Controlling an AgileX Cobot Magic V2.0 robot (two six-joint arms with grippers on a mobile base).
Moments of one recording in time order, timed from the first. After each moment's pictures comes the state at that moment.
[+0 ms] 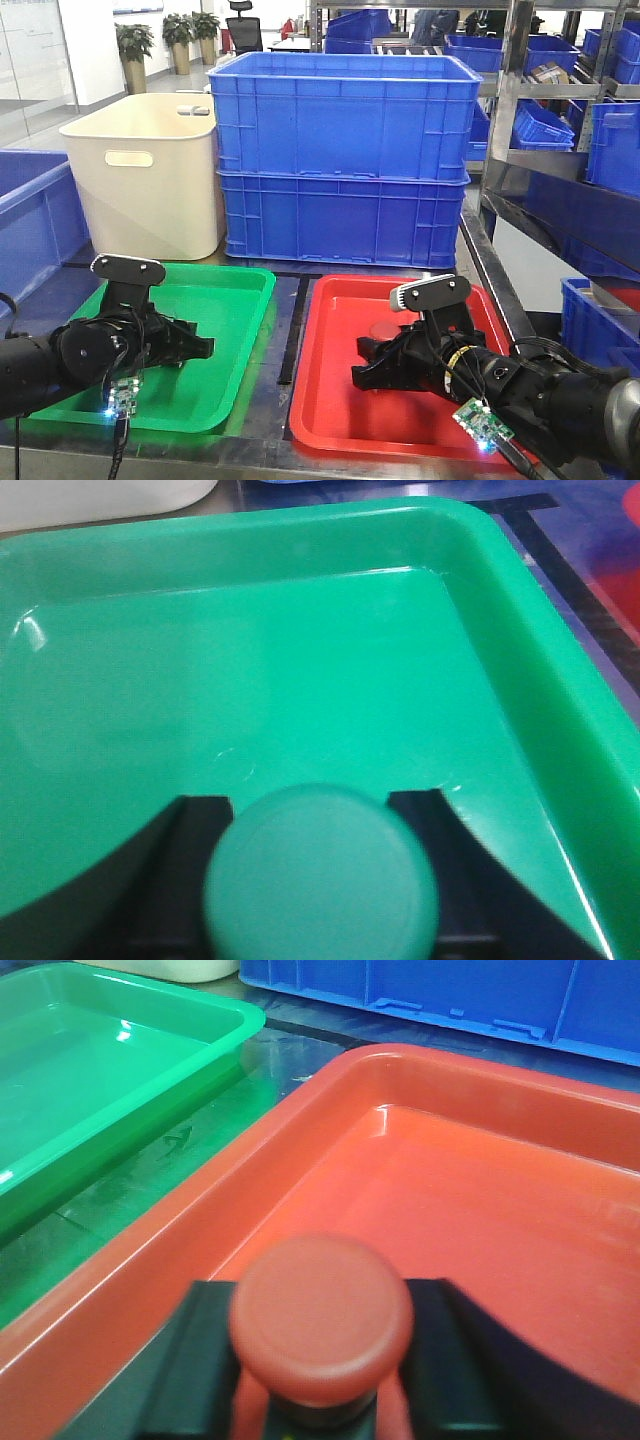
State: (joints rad) left arm -0.26 1.89 -1.26 -0.55 -0.08 0.55; right arm 0.30 1.84 -1.11 -0.54 -0.31 0.52
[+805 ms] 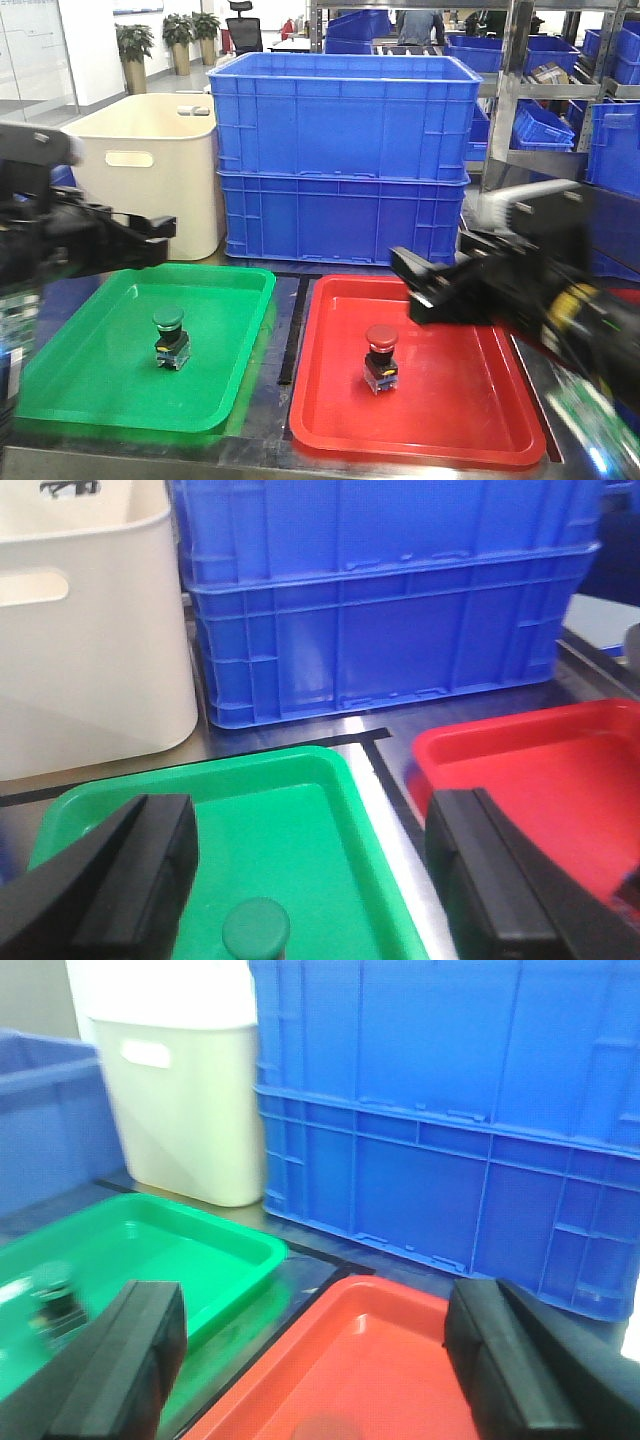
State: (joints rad) left arm -0.26 1.36 -1.20 -0.54 0.17 0.55; right arm 0.30 1.30 -0.89 -0.54 -0.29 0.52
